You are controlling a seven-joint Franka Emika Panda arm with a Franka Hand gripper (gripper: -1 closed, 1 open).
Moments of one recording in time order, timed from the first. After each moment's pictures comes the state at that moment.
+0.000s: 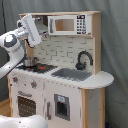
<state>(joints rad) -1.34 -1.48 0.99 -1.76 -0.15 2.38 0.25</state>
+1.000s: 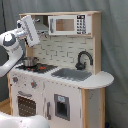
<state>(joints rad) -1.44 -1.46 1.02 -1.55 -0.09 2.24 0.33</state>
